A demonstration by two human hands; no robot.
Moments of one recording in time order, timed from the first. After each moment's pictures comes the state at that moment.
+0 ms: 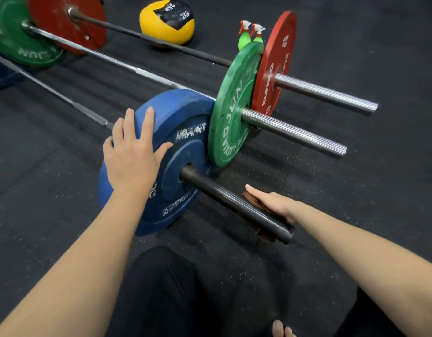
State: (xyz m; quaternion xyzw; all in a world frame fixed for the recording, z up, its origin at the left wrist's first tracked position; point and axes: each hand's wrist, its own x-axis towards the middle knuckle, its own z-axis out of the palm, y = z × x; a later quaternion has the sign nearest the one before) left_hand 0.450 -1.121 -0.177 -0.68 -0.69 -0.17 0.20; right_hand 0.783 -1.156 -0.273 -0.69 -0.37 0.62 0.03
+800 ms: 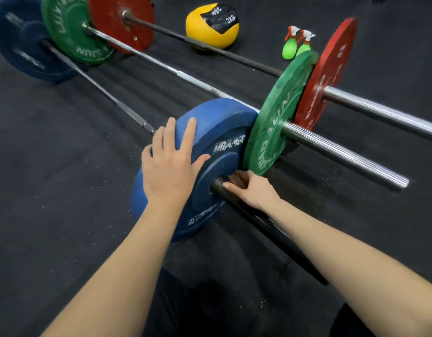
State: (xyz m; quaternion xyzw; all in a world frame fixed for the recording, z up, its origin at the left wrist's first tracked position) left_hand 0.449 -1.115 -0.185 -0.65 -0.69 -0.16 0.27; right_hand 0.658 -1.073 -0.268 -0.65 -0.66 0.36 0.06
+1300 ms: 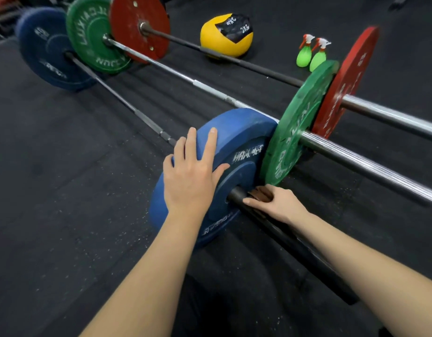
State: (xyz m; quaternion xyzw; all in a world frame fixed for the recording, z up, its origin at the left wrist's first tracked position) left_hand 0.447 -1.112 -0.187 -0.65 -0.68 -0.15 0.29; right_hand 0.675 -1.072 -0.272 -0.62 -0.68 0.38 0.09
